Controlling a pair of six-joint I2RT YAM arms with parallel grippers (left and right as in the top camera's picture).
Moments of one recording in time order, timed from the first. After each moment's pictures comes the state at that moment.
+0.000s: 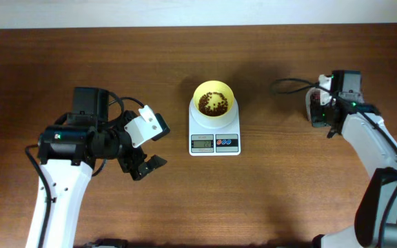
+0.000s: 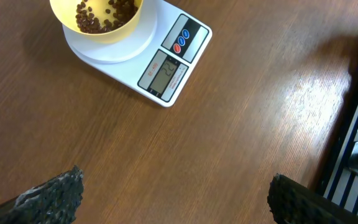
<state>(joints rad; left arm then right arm) -0.05 1.25 1.23 -1.21 0.54 0.92 -0.12 1.70 1.07 -0.45 0.11 -0.21</state>
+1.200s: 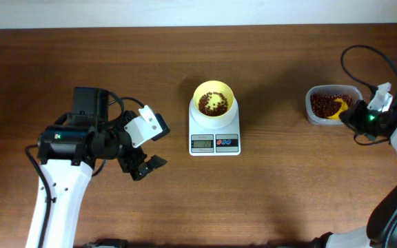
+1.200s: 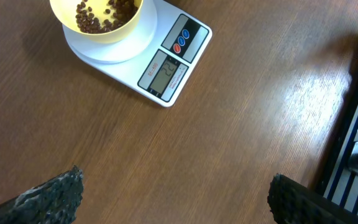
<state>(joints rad) -0.05 1.25 1.23 -1.21 0.54 0.92 -0.49 1.69 1.11 -0.56 -0.49 0.15</state>
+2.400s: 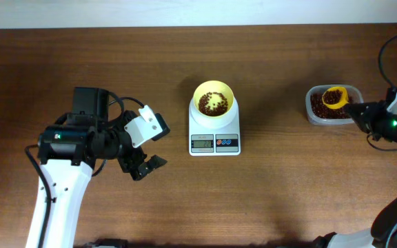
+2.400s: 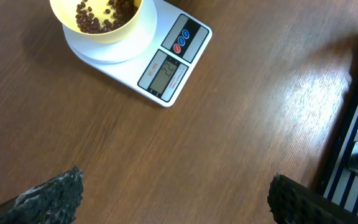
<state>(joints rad) -0.05 1.25 1.23 -1.21 0.54 0.92 -0.64 1.68 1.11 -0.57 -0.99 0.18</state>
